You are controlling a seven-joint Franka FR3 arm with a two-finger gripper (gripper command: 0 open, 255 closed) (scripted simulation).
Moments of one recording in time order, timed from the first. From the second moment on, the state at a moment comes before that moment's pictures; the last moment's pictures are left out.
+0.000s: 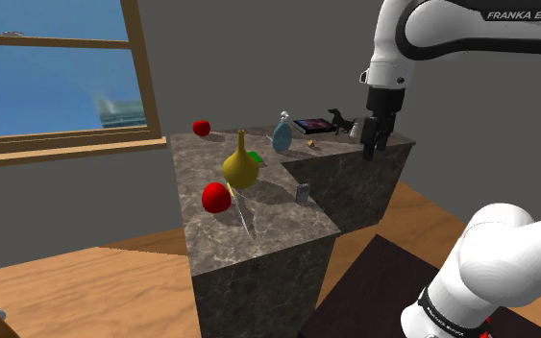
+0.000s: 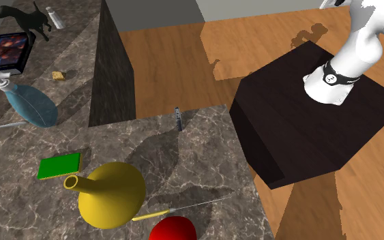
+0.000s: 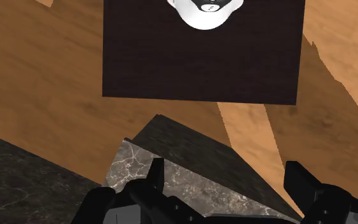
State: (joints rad) arm -0.01 -0.74 -0.07 -2.35 0.00 1.48 -0.10
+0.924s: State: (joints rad) arm -0.03 -0.44 -0.18 -2.43 -0.06 1.89 -0.23
